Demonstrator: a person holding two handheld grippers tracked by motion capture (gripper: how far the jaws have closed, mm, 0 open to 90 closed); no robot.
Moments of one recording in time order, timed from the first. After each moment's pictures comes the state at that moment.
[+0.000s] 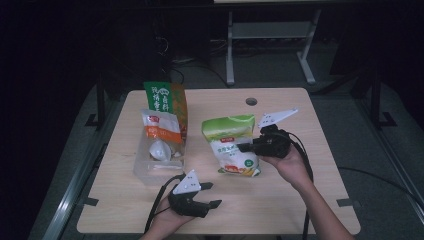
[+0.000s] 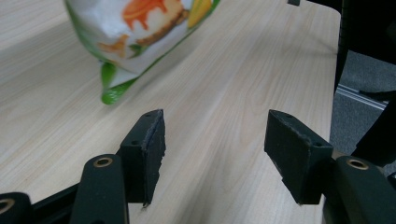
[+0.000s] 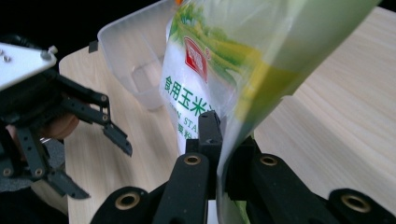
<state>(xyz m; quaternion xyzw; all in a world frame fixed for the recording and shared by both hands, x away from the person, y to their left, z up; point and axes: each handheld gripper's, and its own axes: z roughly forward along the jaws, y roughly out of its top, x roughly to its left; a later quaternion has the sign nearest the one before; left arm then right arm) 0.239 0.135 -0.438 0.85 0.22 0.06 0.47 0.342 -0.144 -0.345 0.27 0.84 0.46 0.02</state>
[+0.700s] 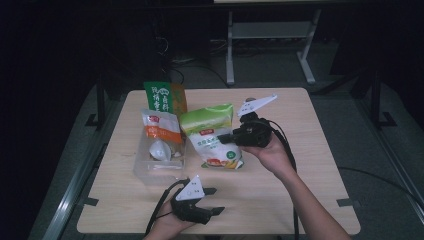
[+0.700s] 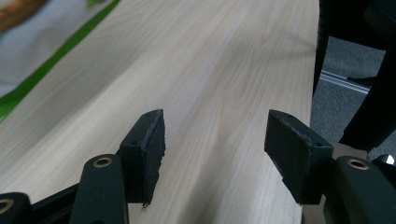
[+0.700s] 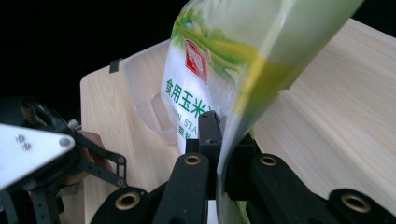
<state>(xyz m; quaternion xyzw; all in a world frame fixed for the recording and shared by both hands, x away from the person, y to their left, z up) 0.230 0.129 -0.440 0.86 0.18 0.05 0.46 0.354 -0.096 -0.314 0.24 0.85 0.47 0.01</state>
